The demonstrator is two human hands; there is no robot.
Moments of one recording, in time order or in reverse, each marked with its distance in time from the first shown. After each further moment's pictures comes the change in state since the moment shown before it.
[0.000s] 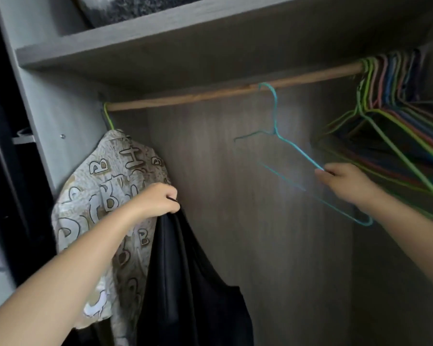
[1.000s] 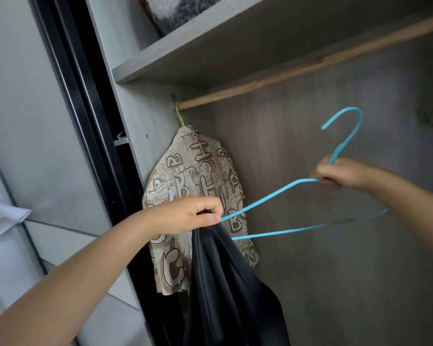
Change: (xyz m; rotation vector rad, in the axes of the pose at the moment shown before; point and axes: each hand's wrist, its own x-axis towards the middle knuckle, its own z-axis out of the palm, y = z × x) left_hand -0.074 -0.013 -0.043 0.145 -0.317 0.153; right_hand 0.029 -0.075 0.079 0.434 -0.640 -0.267
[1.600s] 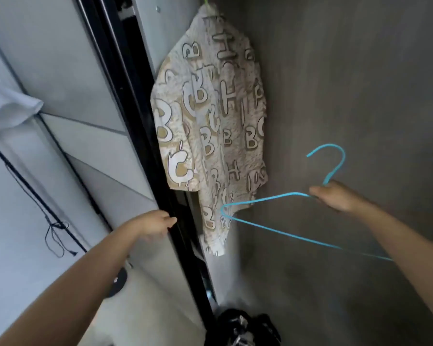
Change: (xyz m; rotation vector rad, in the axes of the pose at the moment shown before) left_hand -0.101 -0.116 0.182 -0.344 -0.131 -1.046; right_hand -0.042 0.123 0.147 -0.058 -0.075 0.468
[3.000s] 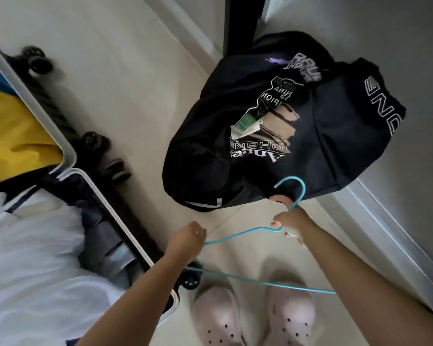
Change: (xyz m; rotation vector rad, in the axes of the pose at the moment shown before) left_hand 0.130 -0.404 0.783 -0.360 -0.426 -0.607; right_hand -0.148 0.574 0.690 -0.066 -0.764 0.849
